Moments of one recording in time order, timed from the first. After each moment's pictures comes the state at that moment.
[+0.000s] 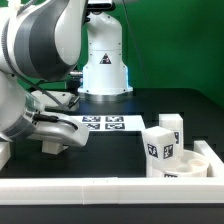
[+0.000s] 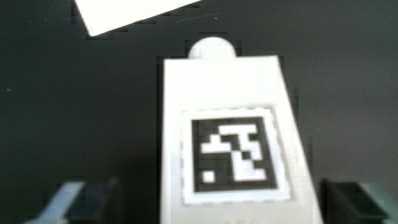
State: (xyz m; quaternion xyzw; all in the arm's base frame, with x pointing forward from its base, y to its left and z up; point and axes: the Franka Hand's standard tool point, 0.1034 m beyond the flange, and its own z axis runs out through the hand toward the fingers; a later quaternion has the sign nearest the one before) arm 0.469 -0.132 0.006 -0.87 0.23 0.41 0.13
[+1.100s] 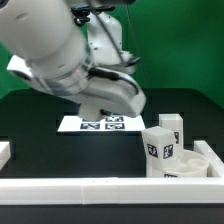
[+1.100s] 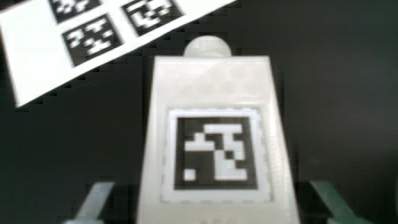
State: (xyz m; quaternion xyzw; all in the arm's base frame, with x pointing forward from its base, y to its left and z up) arm 0.553 -0.041 0.095 -0.88 0.27 0.39 0.06
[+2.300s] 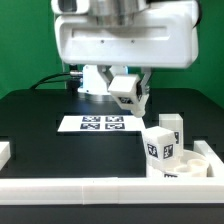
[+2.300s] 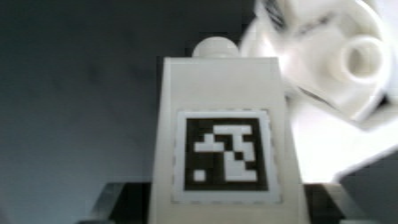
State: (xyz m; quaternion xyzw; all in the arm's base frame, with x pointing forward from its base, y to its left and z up) arm 0.617 0.009 0.151 -0.96 0.27 0.05 0.04
